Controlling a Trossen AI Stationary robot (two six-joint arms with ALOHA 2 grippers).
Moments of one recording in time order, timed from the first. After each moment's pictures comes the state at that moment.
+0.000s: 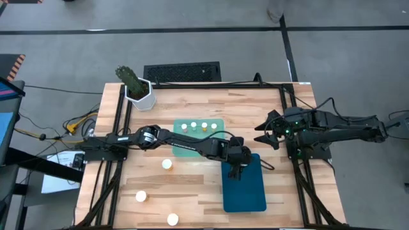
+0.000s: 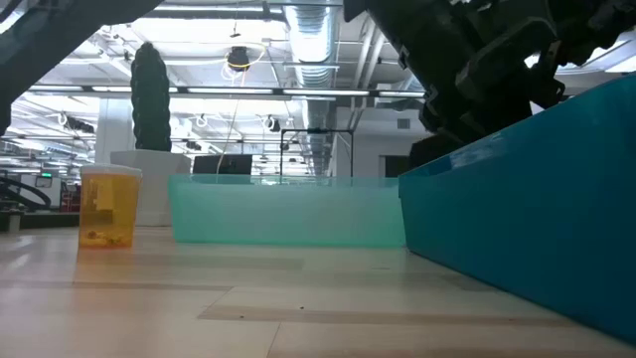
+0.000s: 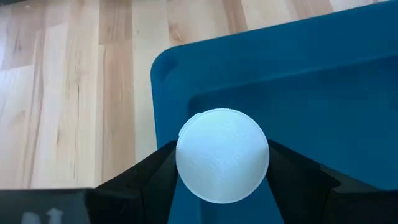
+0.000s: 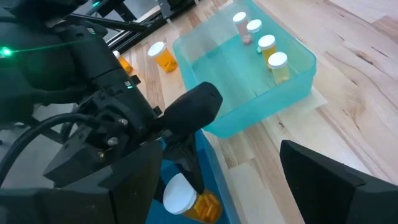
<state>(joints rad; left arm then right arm) -0.17 2.46 2.24 -0.66 -0.14 0.06 -0.08 0.57 0.57 -0.49 -0.10 0.52</state>
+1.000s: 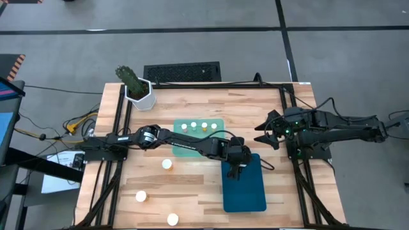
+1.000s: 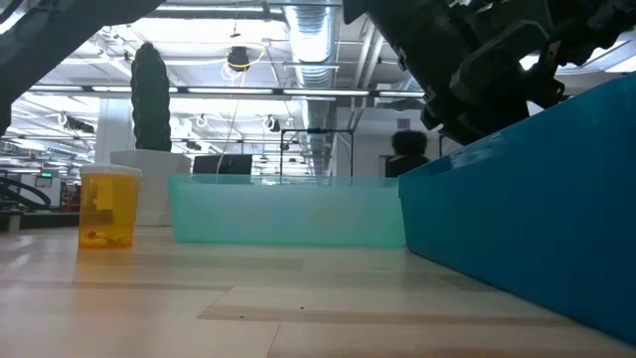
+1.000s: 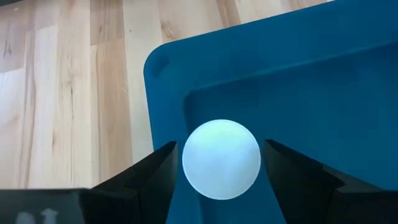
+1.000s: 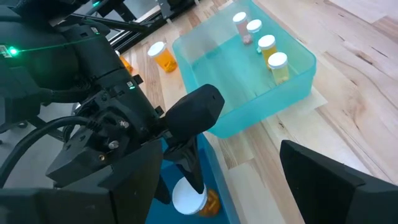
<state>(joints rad) -0.16 2.46 2.24 -0.67 -0.11 0.09 -0.08 0.57 0.57 -0.49 -0.10 0.51</state>
